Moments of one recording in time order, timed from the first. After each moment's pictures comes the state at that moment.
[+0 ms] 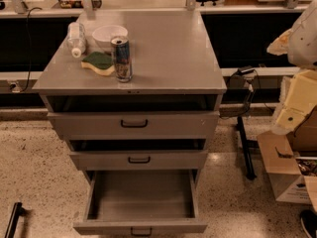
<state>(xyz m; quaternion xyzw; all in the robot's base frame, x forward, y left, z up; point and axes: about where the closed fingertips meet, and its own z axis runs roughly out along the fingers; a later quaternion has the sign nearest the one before) 0.438 -0.217 0.977 -0.60 0.78 -0.03 0.16</state>
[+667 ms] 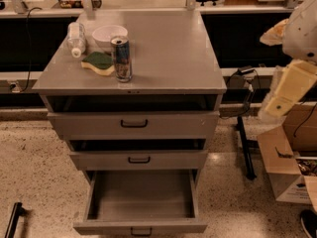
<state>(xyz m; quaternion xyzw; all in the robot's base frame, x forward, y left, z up) 0.459 -0.203 0.985 -0.60 0.77 -0.01 0.22</state>
